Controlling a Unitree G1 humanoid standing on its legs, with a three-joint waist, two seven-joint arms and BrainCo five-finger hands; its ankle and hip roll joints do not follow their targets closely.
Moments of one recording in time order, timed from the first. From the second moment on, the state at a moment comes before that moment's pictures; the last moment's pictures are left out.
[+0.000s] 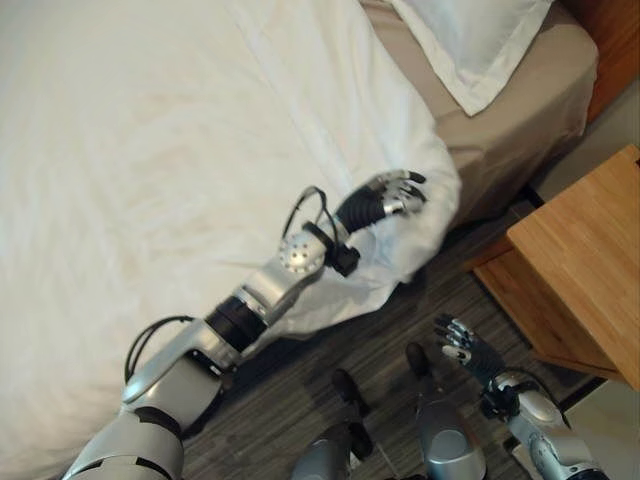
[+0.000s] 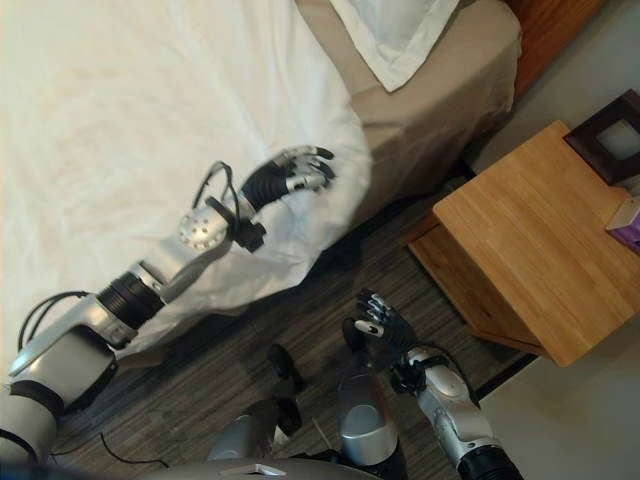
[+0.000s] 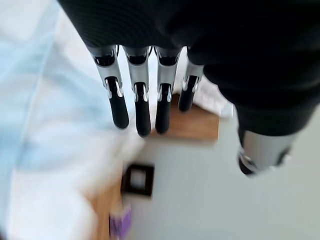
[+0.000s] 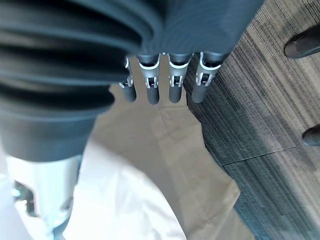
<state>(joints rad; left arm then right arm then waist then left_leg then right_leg) -0.77 0.49 -0.73 0.18 -0.63 -0.15 -0.14 0.08 -0.45 0.28 0.26 0.59 -0.09 0.23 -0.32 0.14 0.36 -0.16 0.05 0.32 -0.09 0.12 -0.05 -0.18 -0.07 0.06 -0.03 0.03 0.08</state>
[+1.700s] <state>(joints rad) 0.20 0.30 -0.27 -0.03 -1.14 -0.15 -0.12 -0.70 -0.50 0.03 1.03 0.95 -0.18 0.02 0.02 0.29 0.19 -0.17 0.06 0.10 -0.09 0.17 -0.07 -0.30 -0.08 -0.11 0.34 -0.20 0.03</state>
